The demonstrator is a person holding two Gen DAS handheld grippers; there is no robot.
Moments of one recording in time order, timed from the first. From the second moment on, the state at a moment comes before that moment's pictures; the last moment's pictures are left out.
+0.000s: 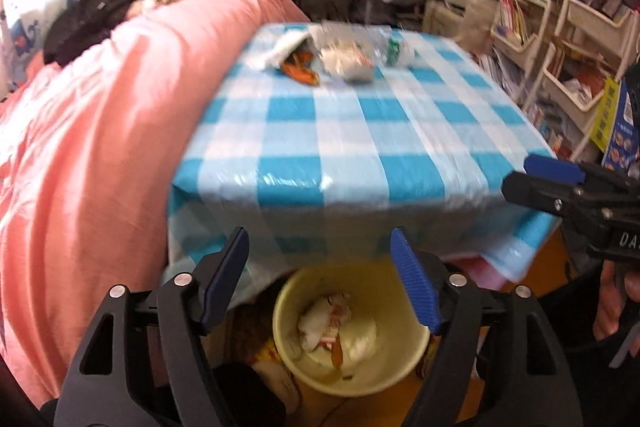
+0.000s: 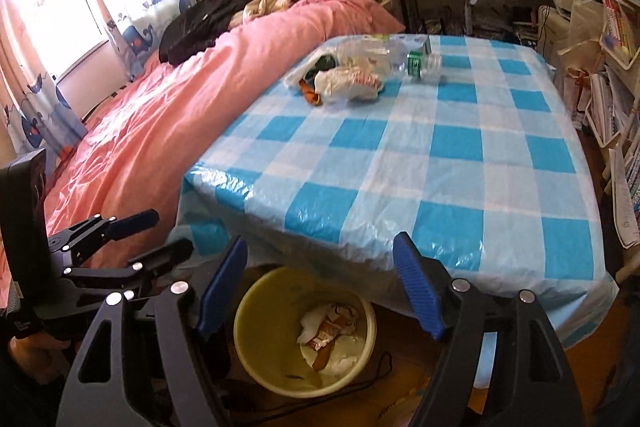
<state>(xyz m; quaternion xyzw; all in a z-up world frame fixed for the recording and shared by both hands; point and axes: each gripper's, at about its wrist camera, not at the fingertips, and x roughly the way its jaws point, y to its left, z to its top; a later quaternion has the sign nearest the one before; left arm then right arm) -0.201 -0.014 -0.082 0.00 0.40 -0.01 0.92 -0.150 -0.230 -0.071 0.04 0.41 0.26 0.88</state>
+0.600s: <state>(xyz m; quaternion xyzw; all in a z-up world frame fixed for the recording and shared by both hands) -0.195 -0.011 -0.076 -0.01 0.37 0.00 0.93 -0.150 -0.221 -0.069 0.02 0.38 0.26 0.89</state>
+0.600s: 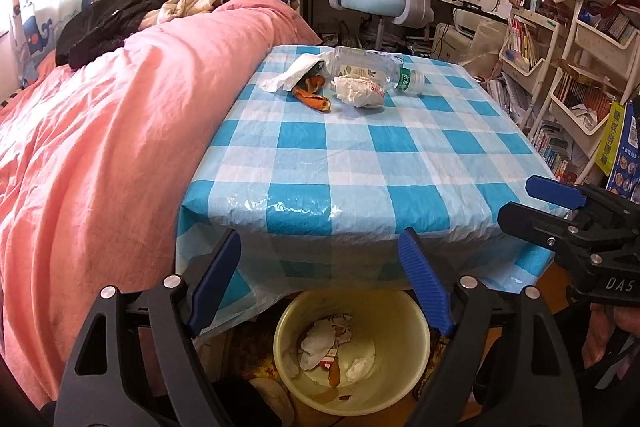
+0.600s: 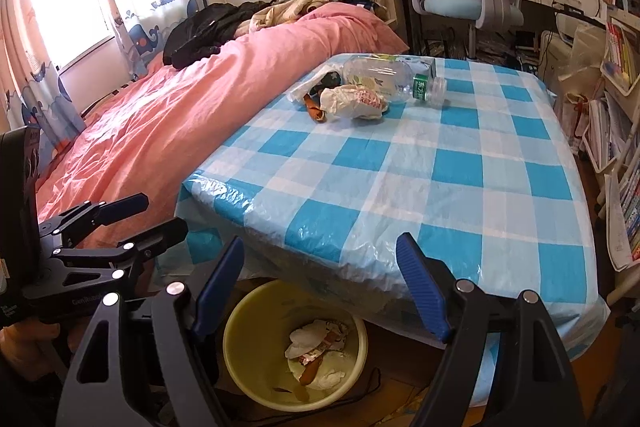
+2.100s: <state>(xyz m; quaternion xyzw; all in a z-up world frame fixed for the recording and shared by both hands) -0.193 -0.005 -0.078 -0.03 0.33 0.07 0.94 -0.161 -0.219 -0.060 -0.04 0.33 0.21 0.92</state>
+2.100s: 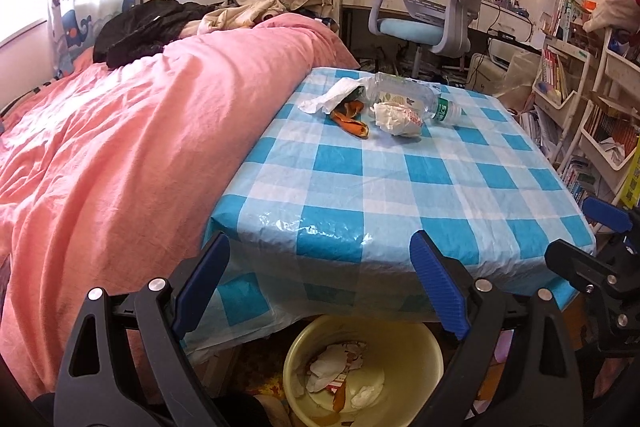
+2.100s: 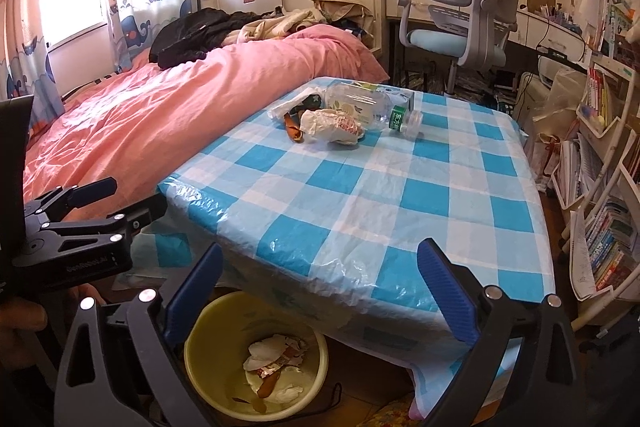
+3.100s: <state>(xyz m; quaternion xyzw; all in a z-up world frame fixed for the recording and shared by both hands) -0.125 0.023 -0.071 -0.11 0.33 0.09 0.93 -0.126 -0.220 -0.065 0.01 0.33 0.17 0.93</state>
